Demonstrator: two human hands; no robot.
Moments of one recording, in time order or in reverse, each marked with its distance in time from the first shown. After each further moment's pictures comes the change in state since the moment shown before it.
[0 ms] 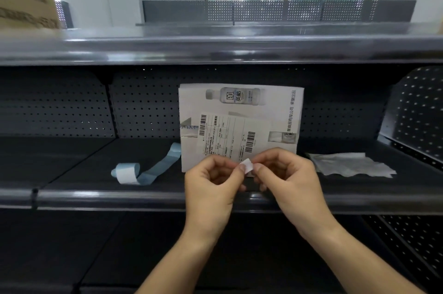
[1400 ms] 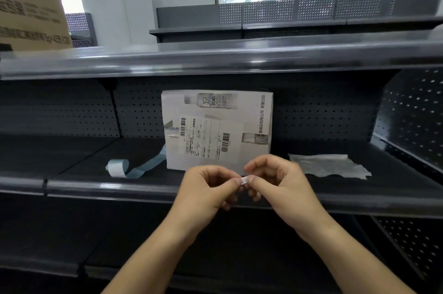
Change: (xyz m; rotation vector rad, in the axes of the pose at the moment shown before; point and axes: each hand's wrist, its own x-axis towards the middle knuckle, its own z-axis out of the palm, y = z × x) left_hand -0.026 0.031 0.036 0.300 -0.197 -0.232; right_hand -0.008 -0.002 -0.068 -0.003 -0.230 0.095
